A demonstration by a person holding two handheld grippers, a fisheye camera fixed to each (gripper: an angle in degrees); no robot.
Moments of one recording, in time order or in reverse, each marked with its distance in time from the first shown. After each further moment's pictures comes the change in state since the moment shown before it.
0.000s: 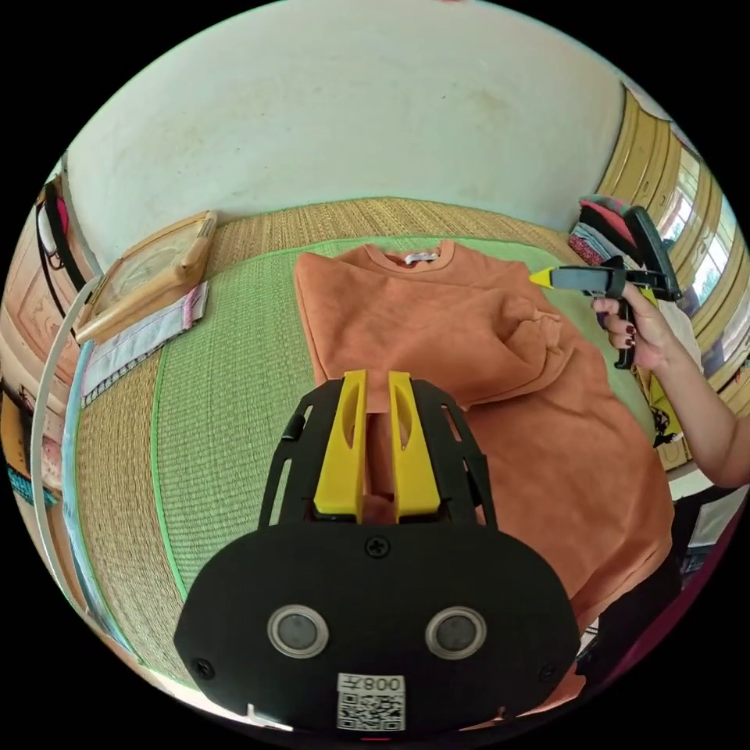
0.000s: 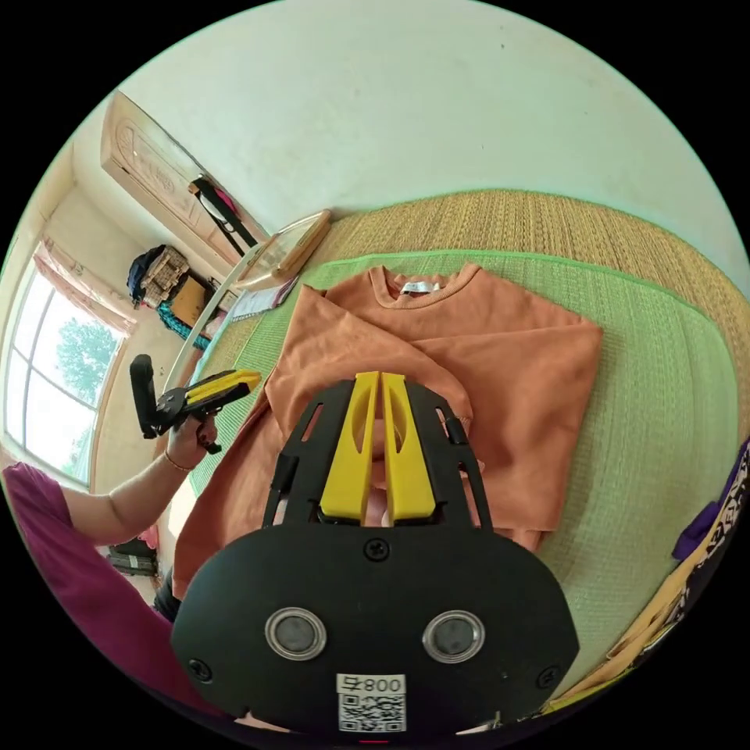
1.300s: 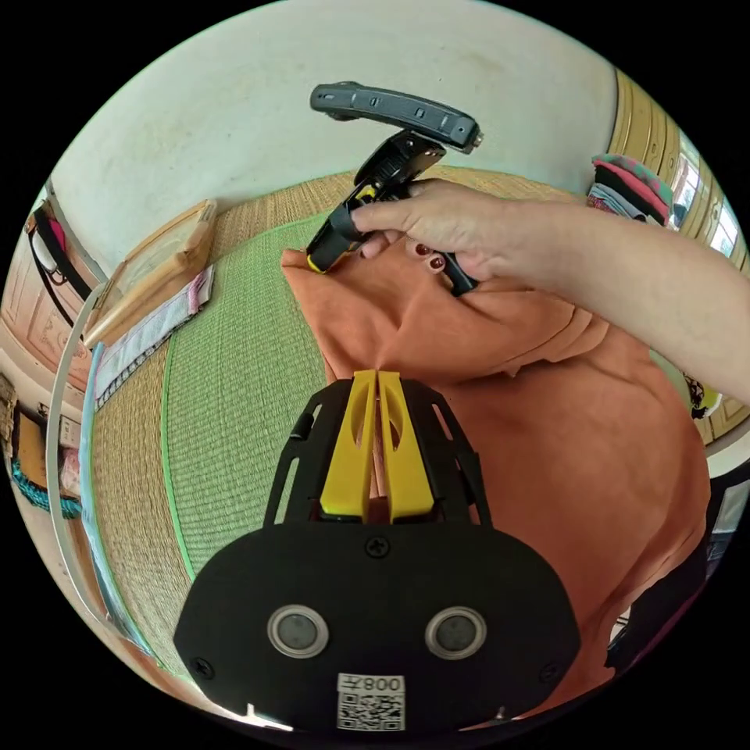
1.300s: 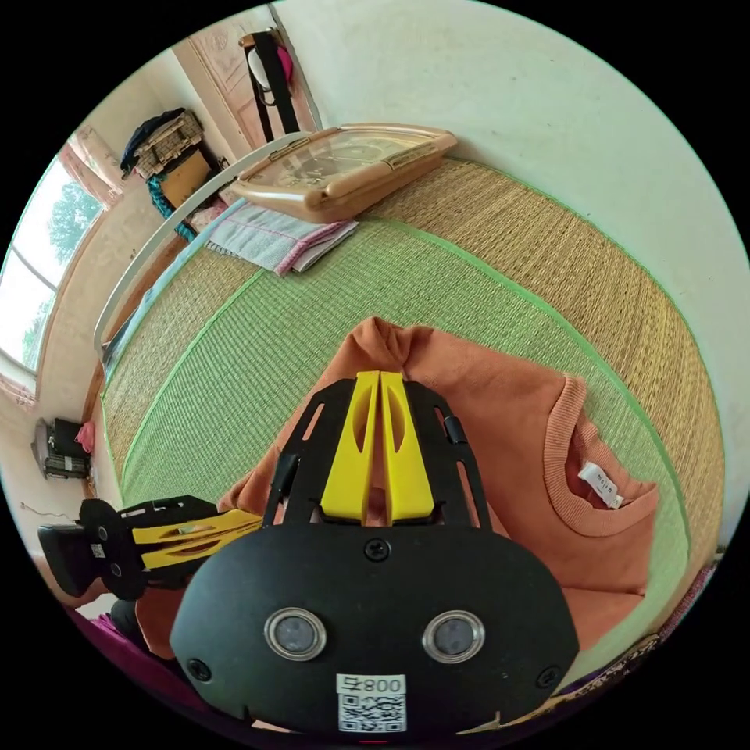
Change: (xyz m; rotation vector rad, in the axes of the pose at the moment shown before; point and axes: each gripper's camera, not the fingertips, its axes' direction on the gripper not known) left arm -0.055 0.066 -0.024 0.045 -0.047 -0.034; right arm -0.190 -0.132 0.220 -0.235 0.139 -0.283
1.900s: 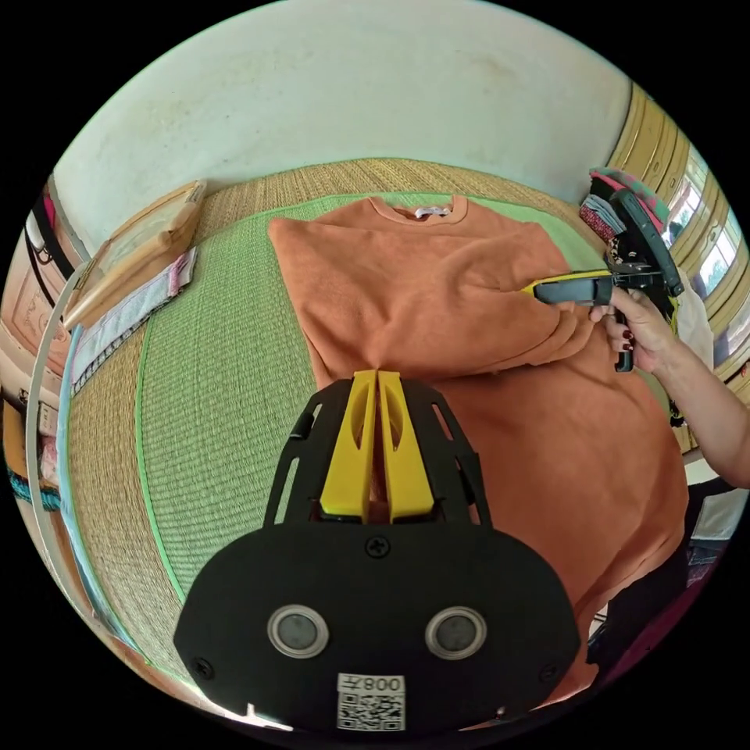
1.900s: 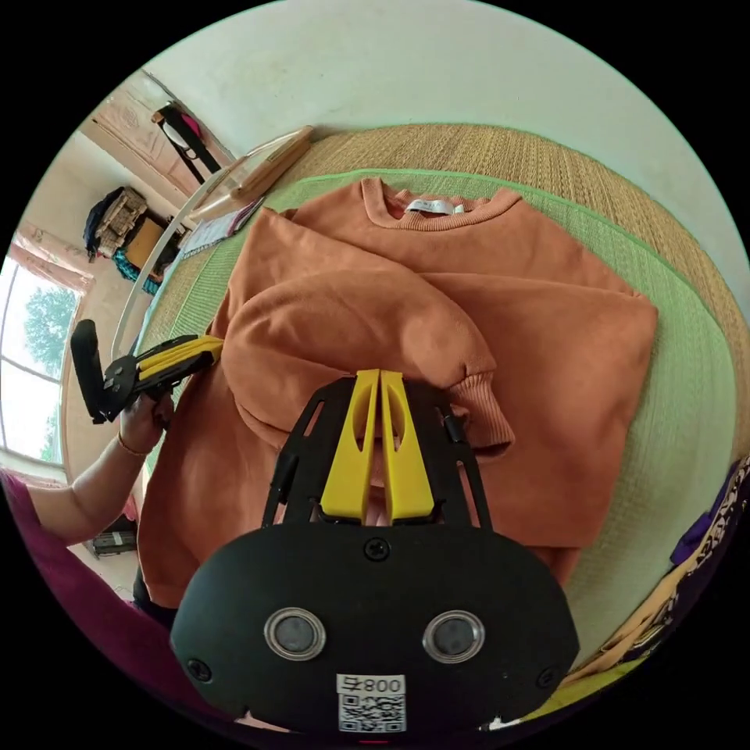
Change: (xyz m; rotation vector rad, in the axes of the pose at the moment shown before) left arm -0.050 0.021 0.010 -0.096 0.070 -0.030; right arm 0.095 0.270 -0.094 0.057 -0.090 0.355
